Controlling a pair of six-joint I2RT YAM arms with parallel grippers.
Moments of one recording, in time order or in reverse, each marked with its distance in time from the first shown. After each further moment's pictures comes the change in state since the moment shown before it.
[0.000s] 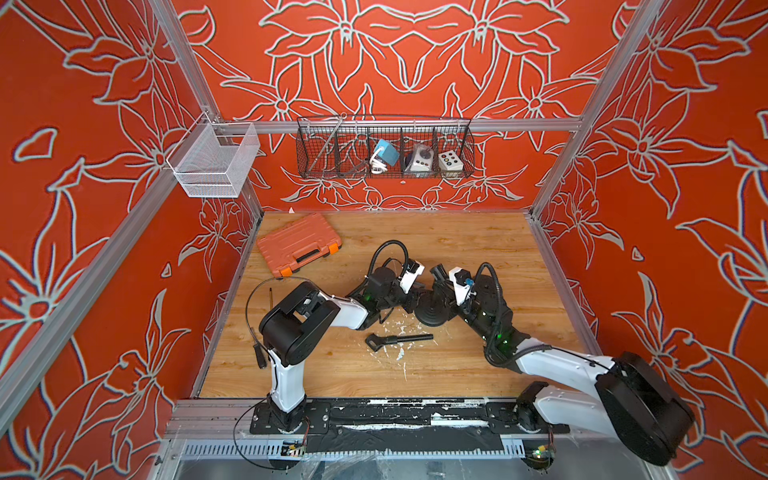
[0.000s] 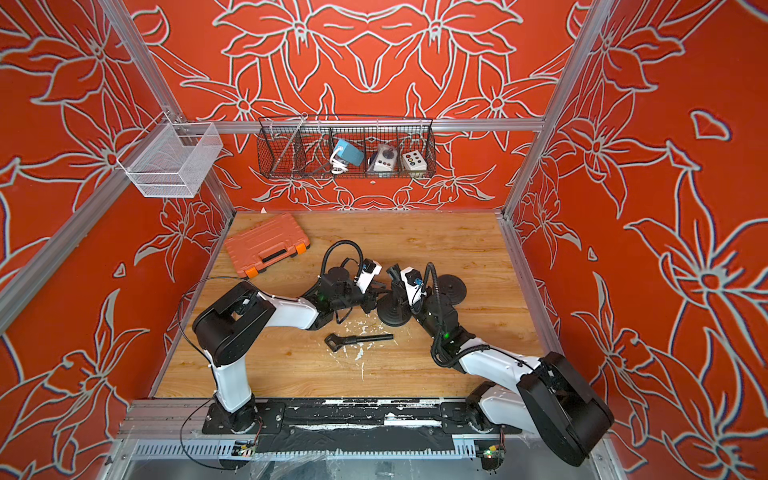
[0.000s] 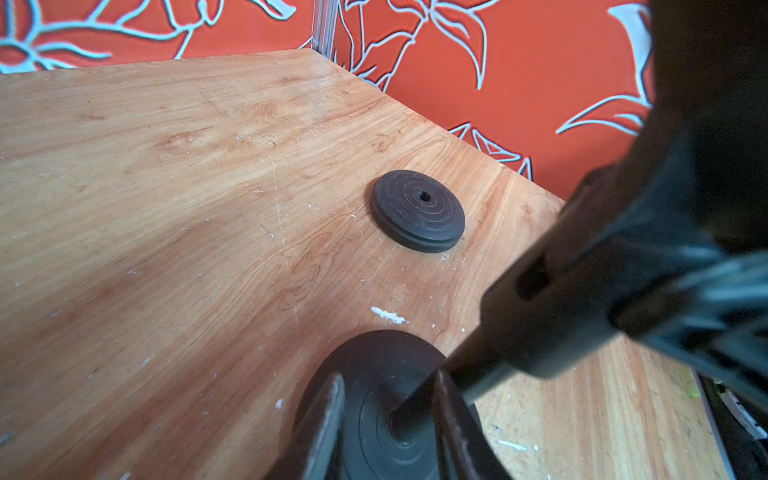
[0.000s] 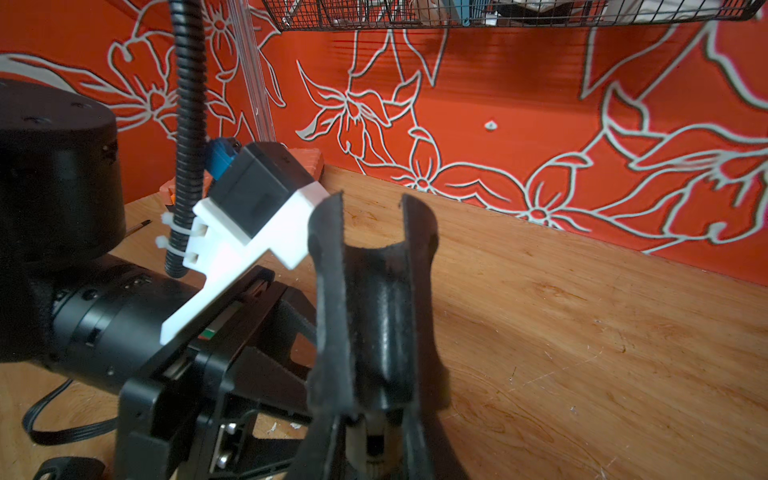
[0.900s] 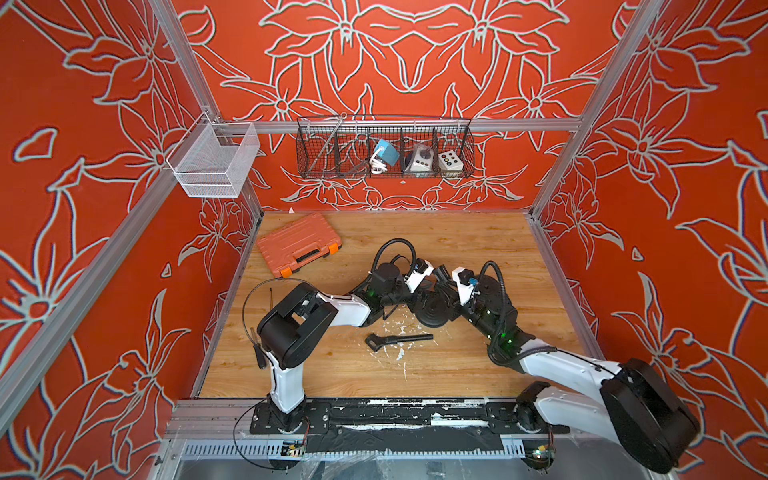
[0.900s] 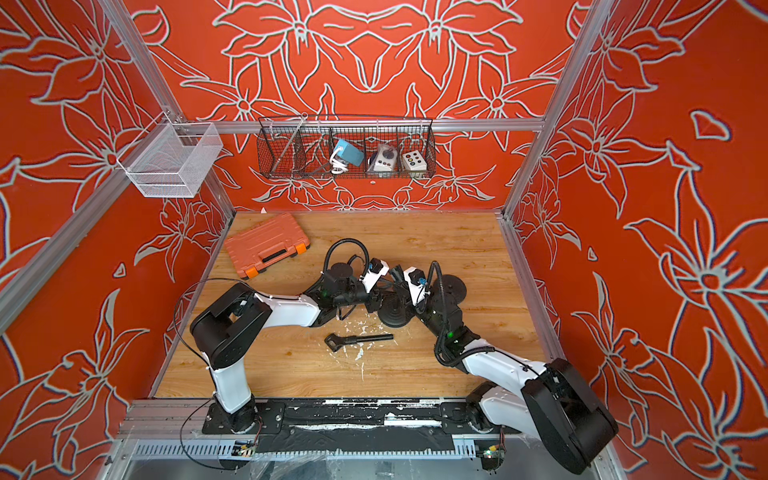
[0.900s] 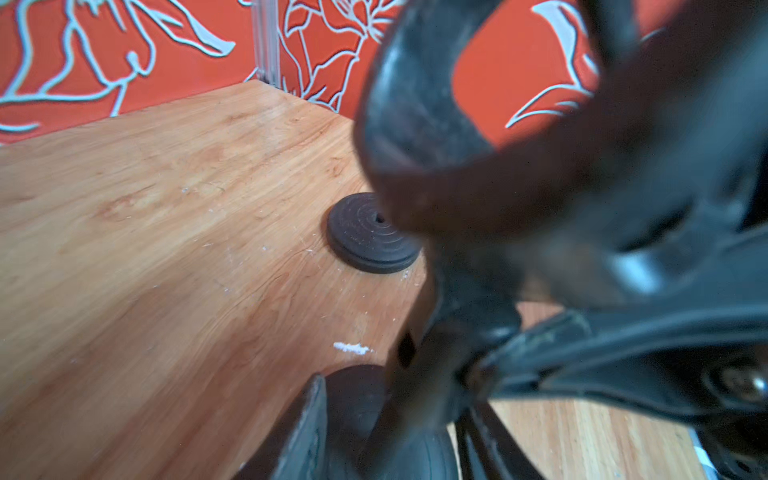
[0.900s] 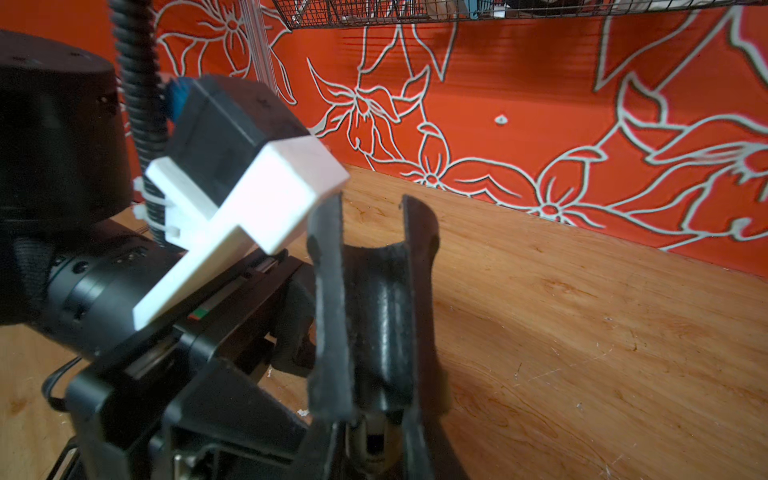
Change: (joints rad) left arm -0.019 -0.006 0.073 -0.051 0.097 0.100; right arm -0.049 -0.035 -0.007 -0.035 -0.090 0.003
